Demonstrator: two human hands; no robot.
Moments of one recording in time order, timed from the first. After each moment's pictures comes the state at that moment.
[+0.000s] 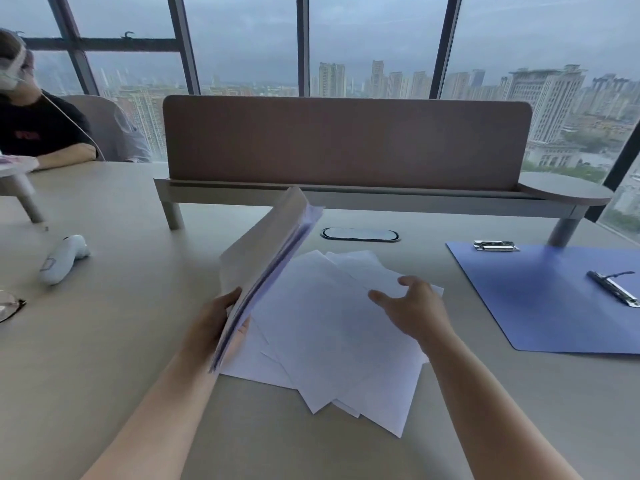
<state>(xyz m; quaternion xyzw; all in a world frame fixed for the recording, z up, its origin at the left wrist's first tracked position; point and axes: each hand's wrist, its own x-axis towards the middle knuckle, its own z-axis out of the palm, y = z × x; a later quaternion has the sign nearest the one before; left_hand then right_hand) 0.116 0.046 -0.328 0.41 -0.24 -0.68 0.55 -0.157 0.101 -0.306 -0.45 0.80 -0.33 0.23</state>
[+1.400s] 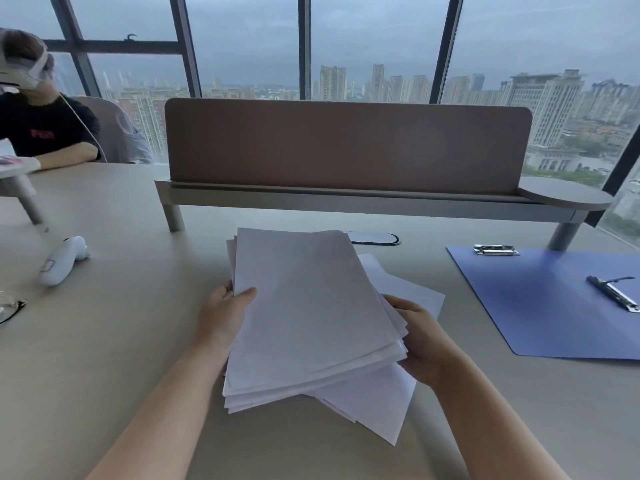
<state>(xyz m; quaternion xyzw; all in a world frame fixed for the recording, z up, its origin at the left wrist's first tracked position) 0.111 0.040 -0.329 0.53 -0.42 -0.50 0.53 -0.155 0.129 -0.313 -0.38 0.48 -0.52 0.59</state>
